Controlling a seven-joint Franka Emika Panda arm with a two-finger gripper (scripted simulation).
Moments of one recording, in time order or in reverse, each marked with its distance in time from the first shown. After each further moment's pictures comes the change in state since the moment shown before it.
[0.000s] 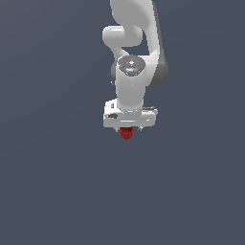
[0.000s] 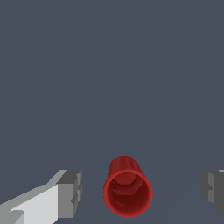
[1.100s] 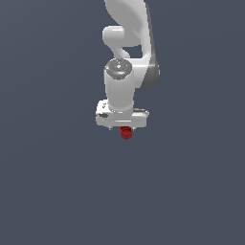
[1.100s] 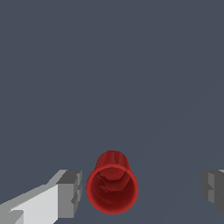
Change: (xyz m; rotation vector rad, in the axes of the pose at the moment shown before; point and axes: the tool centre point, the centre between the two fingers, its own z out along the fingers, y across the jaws) arm -0.013 0.030 0.011 0.004 -0.024 0.093
